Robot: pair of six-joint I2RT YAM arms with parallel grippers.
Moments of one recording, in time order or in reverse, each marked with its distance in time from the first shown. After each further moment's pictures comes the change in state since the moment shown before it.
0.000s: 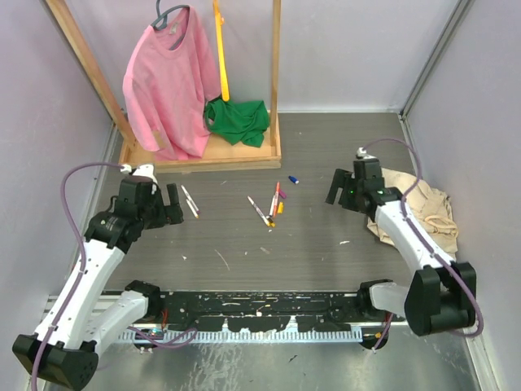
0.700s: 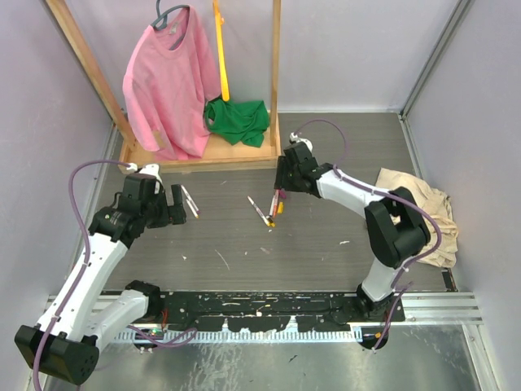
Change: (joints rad) left arm 0.001 0.056 0.002 0.001 0.045 0.021; right arm 0.415 0.534 0.320 0.245 0.087 0.134
